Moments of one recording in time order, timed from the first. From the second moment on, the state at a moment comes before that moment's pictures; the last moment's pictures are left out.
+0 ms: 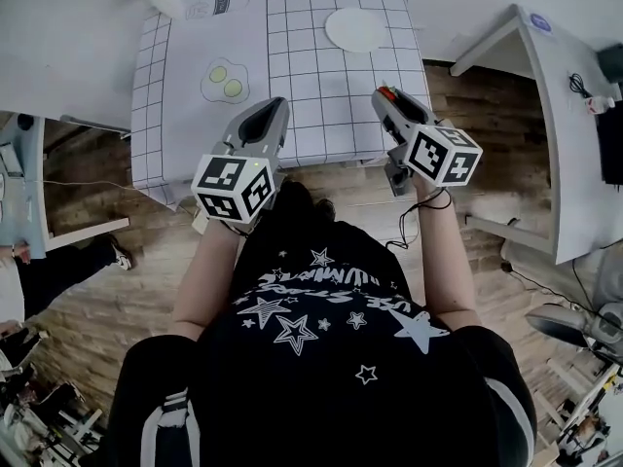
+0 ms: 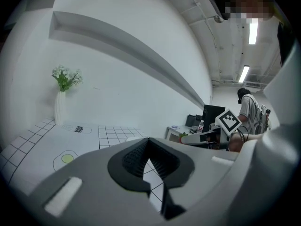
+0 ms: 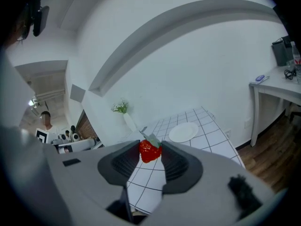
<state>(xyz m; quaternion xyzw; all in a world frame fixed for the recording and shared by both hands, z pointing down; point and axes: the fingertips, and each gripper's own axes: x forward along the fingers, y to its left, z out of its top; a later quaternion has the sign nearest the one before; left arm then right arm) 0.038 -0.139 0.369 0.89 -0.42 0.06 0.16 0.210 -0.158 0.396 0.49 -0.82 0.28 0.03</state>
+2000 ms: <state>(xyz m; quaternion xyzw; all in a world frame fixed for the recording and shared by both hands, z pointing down) 0.072 -0.365 0.433 0.89 -0.40 0.08 0.23 0.230 -0.377 0.506 0.52 -0.77 0.30 0.19</state>
